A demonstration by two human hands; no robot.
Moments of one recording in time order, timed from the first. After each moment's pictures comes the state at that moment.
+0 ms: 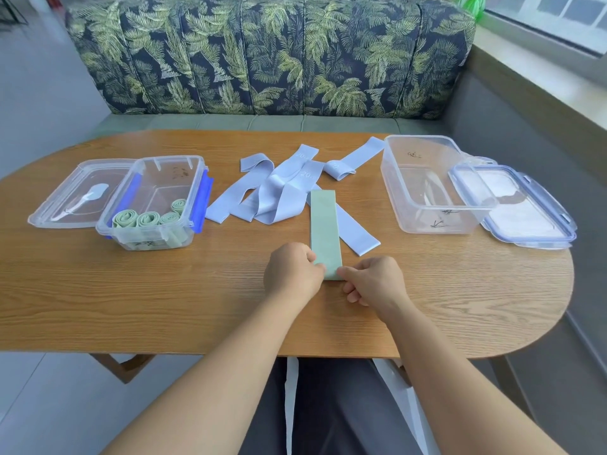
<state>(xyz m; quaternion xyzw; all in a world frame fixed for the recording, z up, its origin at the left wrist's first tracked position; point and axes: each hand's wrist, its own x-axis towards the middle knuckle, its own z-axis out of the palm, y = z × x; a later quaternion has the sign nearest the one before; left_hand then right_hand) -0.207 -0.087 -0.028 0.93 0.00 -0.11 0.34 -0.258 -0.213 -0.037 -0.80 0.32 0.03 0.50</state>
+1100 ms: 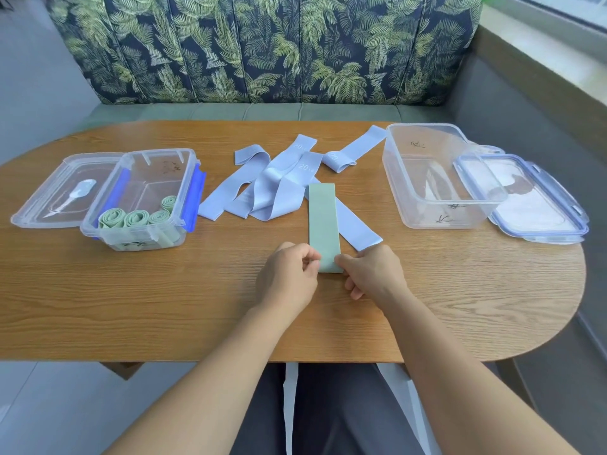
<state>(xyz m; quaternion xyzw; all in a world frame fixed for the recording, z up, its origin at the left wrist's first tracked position) -0.207 -0.076 -0.044 0.93 -0.10 -0.06 0.35 -0.238 -0.214 -0.028 -0.83 0.34 0.07 0.44</state>
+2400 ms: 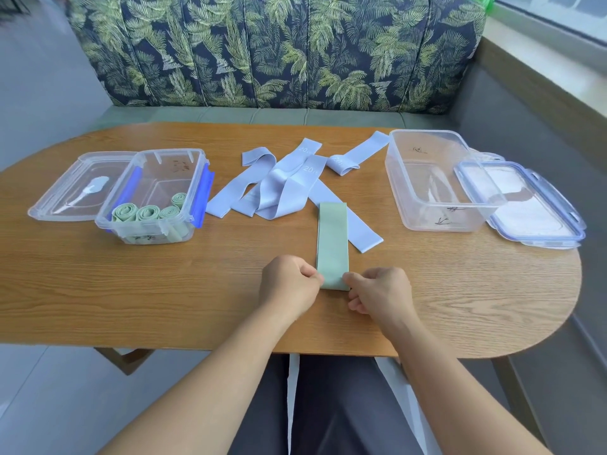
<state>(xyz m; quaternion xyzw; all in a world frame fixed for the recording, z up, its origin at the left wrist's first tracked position) -0.228 -0.071 -0.032 0.90 0.01 -0.14 0.41 -0.276 -0.209 -0.046 -0.77 0.34 0.00 0.54</state>
